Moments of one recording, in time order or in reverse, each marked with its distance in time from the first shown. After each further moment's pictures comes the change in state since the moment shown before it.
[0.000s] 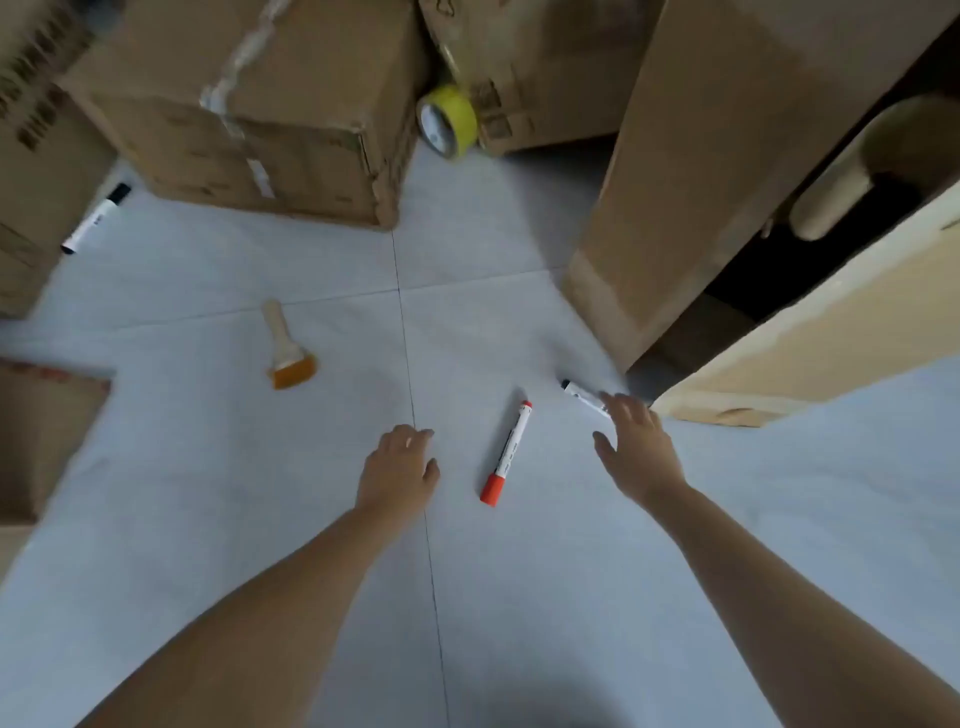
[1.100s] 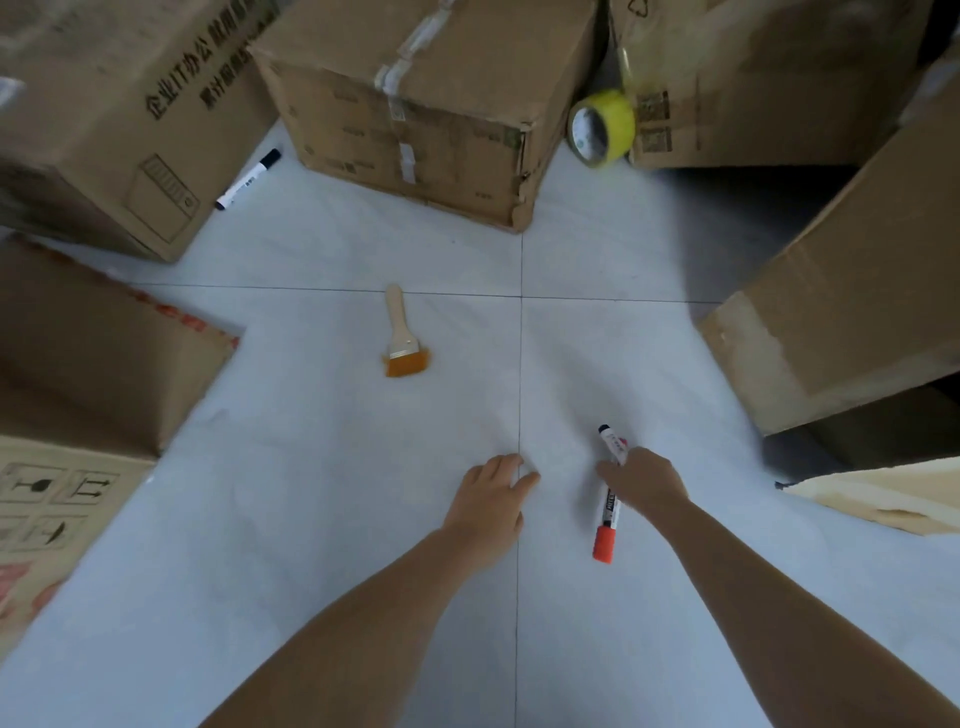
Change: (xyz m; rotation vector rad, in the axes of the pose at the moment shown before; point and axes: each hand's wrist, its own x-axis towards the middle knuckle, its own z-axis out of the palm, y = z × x) left_hand 0.002 -0.030 0.020 0.101 0.012 0.256; right_hand 0.047 -0.113 0.038 0.092 -0.354 0.304
